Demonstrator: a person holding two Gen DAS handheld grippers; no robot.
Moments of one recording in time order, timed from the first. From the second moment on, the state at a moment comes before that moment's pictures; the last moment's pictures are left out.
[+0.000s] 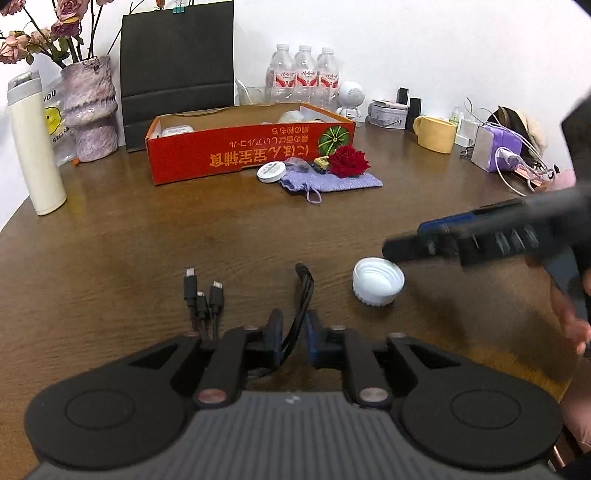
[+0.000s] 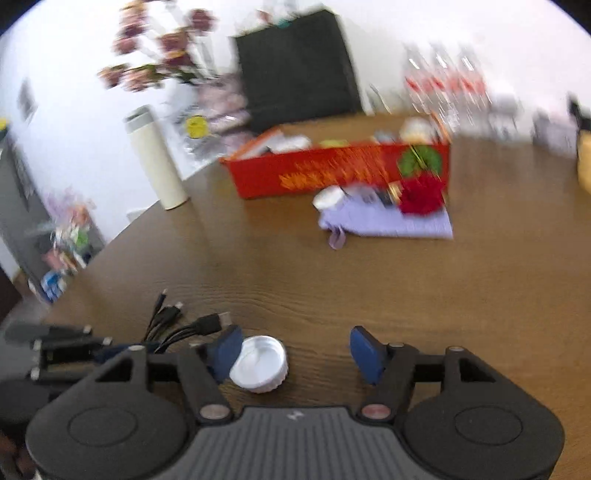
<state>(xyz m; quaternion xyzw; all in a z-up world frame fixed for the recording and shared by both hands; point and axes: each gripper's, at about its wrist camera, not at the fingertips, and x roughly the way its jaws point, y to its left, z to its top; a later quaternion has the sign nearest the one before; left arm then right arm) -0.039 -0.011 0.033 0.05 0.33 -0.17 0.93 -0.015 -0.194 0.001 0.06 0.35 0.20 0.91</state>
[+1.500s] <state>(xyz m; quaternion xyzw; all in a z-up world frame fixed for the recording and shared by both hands) 0.040 0.011 0.134 -0.08 0.15 -0.14 0.97 0.018 -0.186 0.073 0.00 0.19 0.17 0.97</state>
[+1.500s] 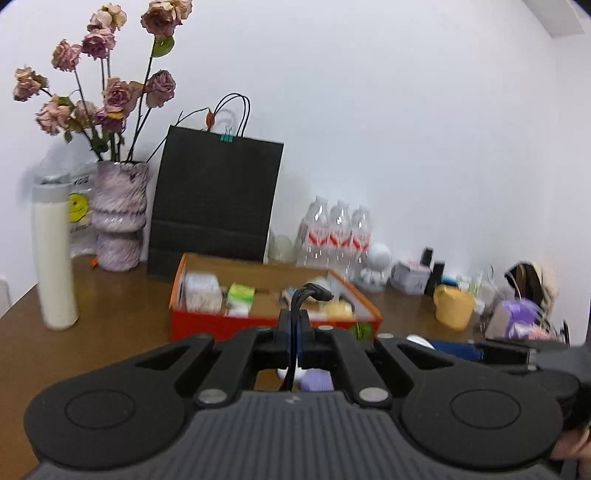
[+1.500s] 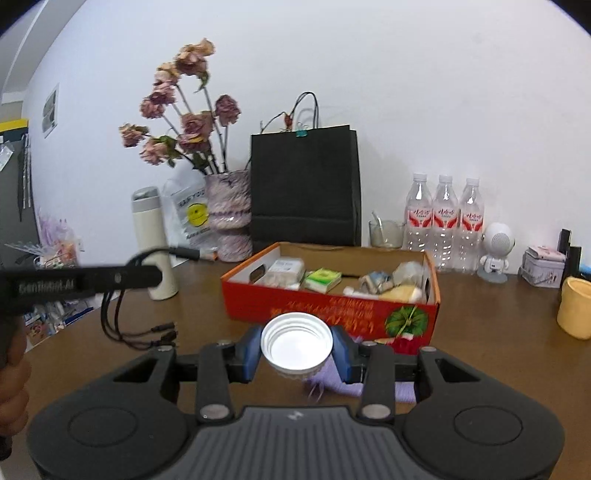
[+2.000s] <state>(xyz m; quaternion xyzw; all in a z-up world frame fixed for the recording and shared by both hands) 0.217 -0.009 0.142 -0.06 0.15 -0.09 0.98 0.212 -0.218 0.110 0.07 0.20 0.14 0.97</state>
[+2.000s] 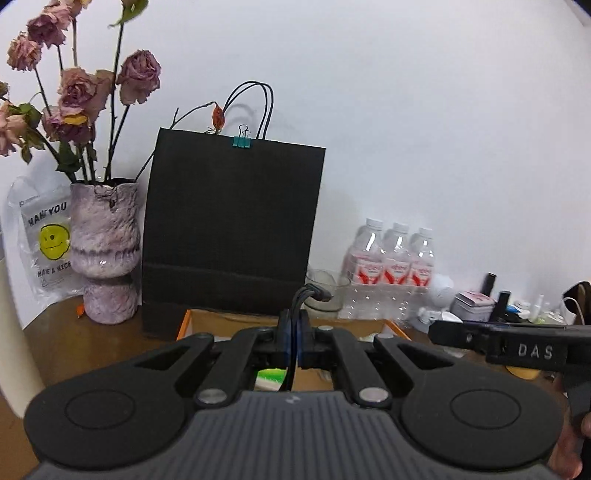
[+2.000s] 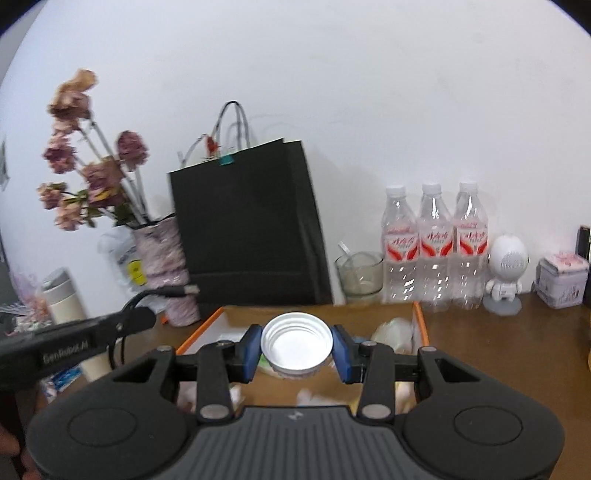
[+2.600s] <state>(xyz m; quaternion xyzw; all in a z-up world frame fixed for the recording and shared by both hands) 0.408 -0.037 0.072 -0.06 0.40 -0.07 0.91 0.428 -0.203 0.056 0.04 0.47 0.11 0.88</state>
